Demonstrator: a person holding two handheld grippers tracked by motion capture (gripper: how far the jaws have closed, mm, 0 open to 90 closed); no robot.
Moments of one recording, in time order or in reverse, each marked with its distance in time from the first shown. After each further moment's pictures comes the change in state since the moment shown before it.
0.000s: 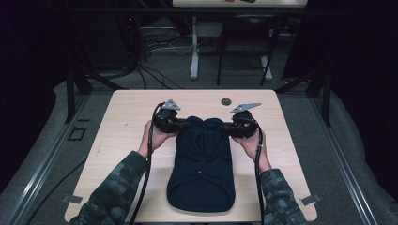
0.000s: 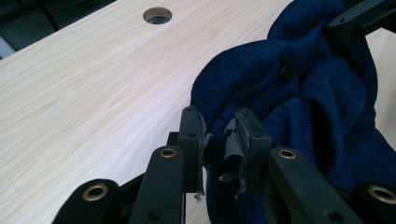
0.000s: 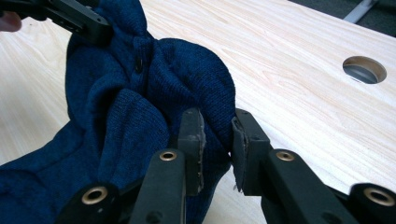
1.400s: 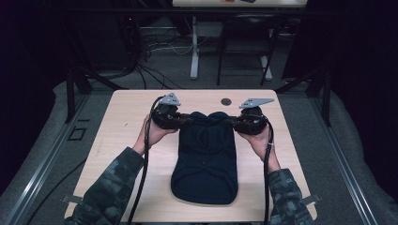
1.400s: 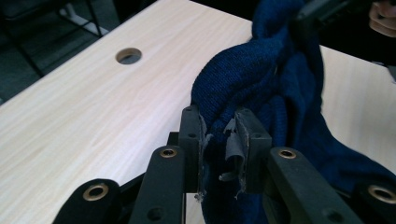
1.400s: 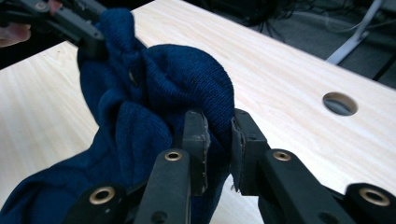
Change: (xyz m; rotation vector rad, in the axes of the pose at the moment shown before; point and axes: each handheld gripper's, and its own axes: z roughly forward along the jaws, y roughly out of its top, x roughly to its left) left arm -0.017 0.026 -0.031 -0.064 -0.106 0.095; right arm 0.005 0.014 -0.043 -0.100 0.008 -0.044
